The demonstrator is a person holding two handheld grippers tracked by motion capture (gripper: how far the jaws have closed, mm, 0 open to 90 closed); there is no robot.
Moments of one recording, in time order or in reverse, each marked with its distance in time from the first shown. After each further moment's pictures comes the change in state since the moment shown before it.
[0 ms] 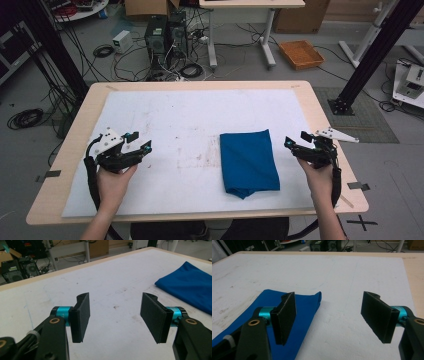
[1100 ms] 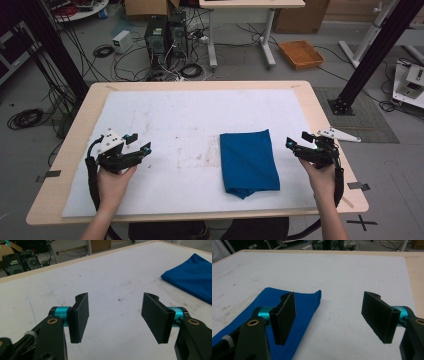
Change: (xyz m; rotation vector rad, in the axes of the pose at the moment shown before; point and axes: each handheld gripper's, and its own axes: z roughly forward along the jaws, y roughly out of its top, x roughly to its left) left arm 0.004 -0.007 0.006 0.033 0.014 -0.001; right arm -0.005 0.000 -0.001 0.013 0.020 -0.010
